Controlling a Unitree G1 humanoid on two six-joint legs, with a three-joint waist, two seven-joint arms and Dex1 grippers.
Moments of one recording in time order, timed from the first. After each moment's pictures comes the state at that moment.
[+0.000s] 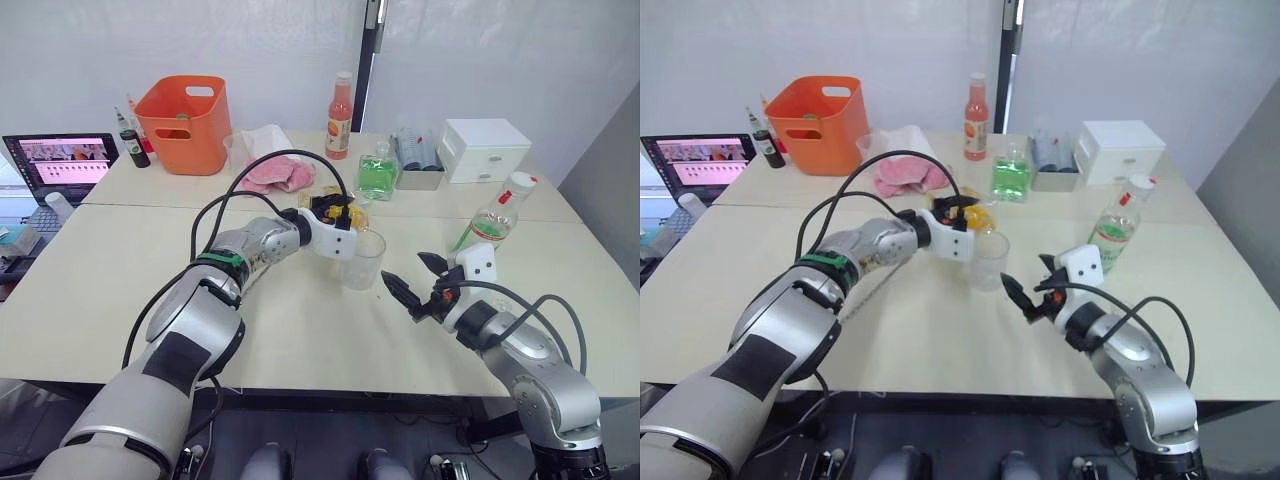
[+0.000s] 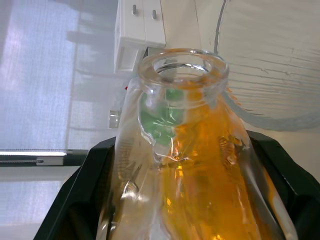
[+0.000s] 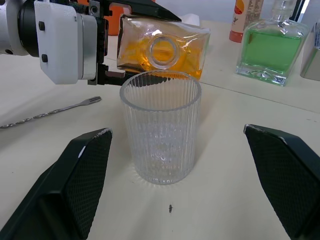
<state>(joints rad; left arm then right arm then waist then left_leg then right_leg) -1.34 0.27 -0.55 1.35 0.76 -0.76 -0.03 -0.19 -0.42 -0.09 -0.49 0.48 0.60 0.37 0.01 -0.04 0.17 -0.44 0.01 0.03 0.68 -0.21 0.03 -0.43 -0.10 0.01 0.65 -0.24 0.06</state>
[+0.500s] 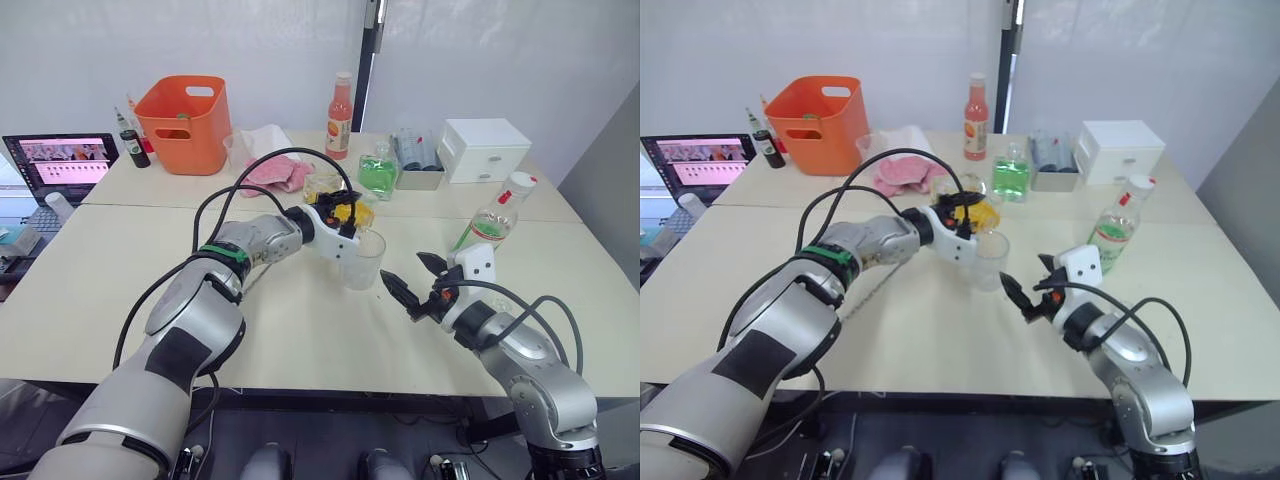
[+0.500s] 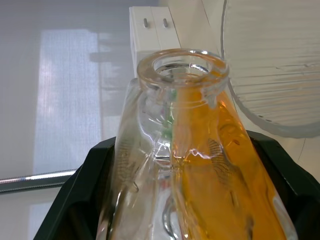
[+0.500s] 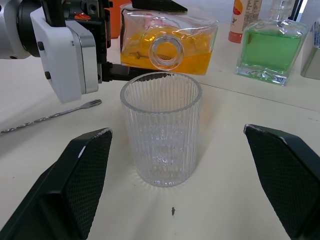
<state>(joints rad) -1.38 0.28 -0.67 1.35 0.90 -0.76 0.17 -0.19 -0.41 -0.09 -0.50 0.48 0.60 0.36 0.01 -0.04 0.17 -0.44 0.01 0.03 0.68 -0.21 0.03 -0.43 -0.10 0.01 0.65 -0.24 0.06</state>
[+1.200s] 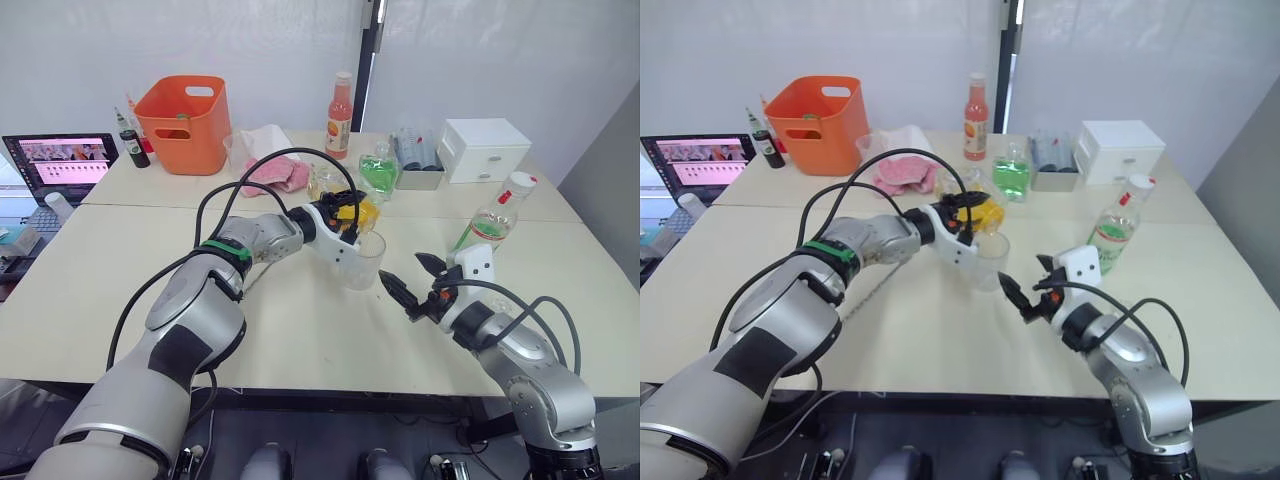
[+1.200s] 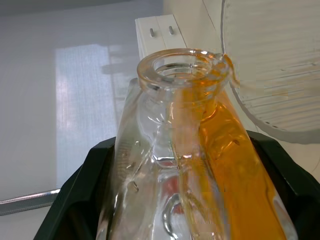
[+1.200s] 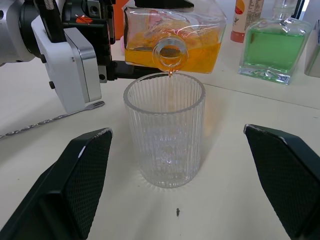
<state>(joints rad) -1.40 0.28 -0.74 1.36 0.98 -0.75 0.29 -0.19 -0.40 -0.09 -0.50 0.49 0.60 0.36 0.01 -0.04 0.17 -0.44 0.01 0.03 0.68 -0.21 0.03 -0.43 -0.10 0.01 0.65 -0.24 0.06</state>
